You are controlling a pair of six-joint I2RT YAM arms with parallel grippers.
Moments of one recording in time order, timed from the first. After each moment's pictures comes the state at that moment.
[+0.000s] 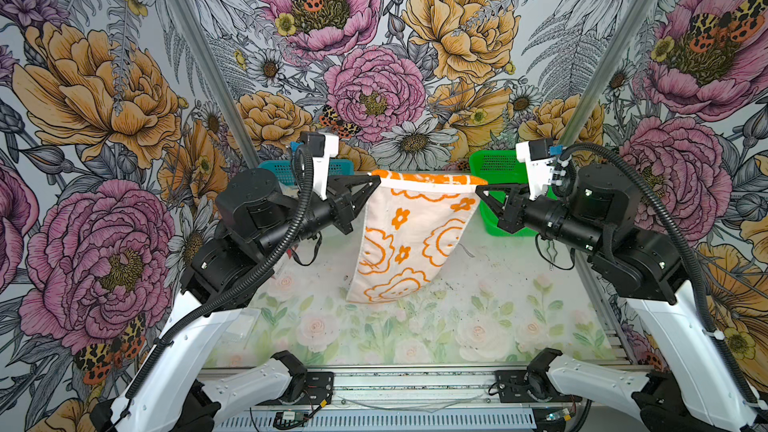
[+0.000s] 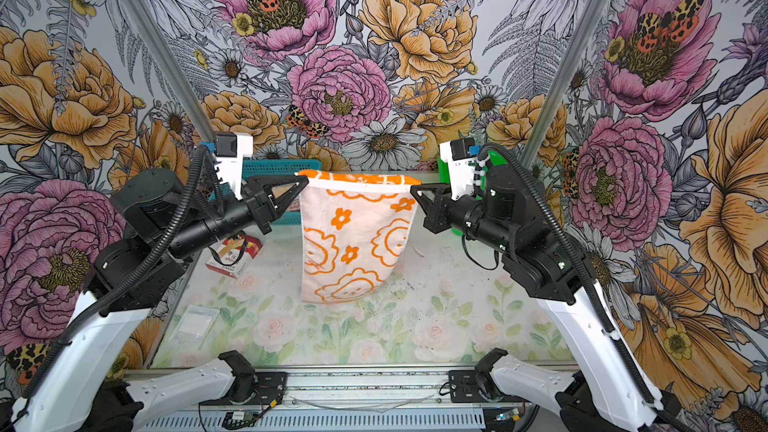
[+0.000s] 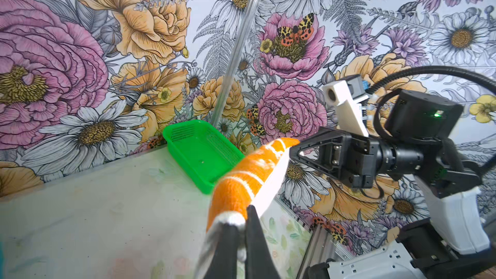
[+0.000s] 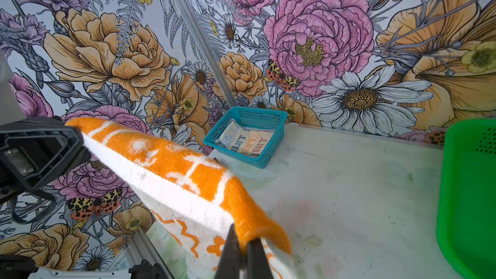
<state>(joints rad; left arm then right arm) -0.61 1.08 1.65 -0.59 0.26 -0.36 0.59 1.12 1.71 -0.85 -0.17 0.33</state>
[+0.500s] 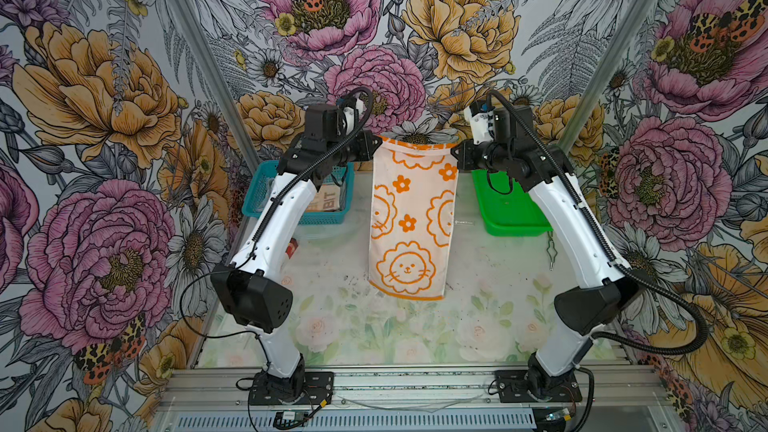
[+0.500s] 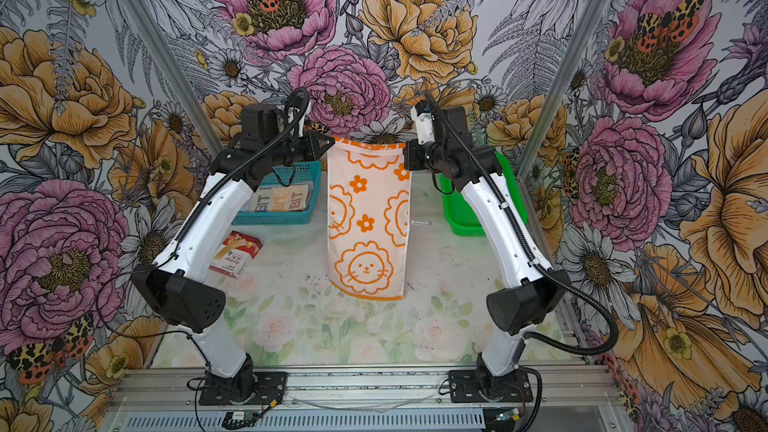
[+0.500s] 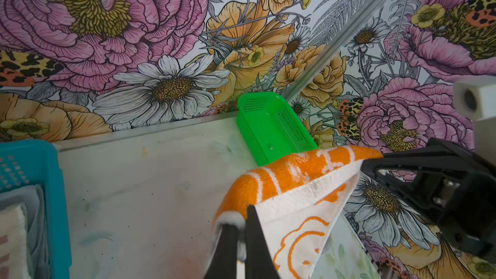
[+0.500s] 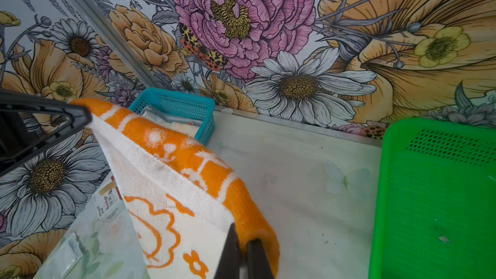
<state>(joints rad) -0.29 1.84 2.12 -0.62 0.42 -0.35 0.31 1.82 2.21 -0.90 -0.23 0.15</state>
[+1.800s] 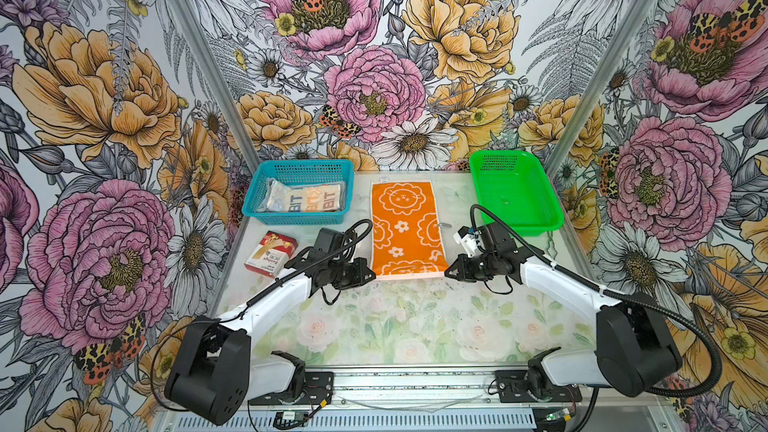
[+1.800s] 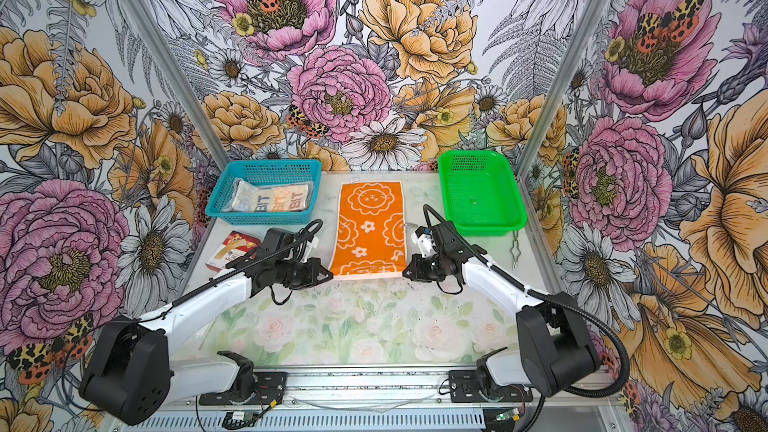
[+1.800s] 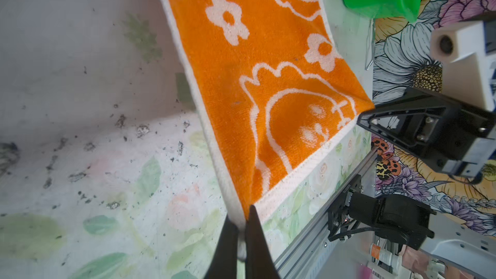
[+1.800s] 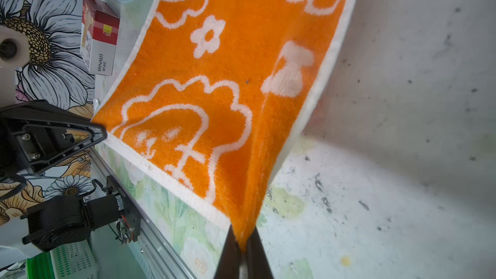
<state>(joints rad) -0.39 1.22 0.67 -0.39 0.52 -0.55 0.37 1.32 0.75 -0.46 -0.56 0.41</state>
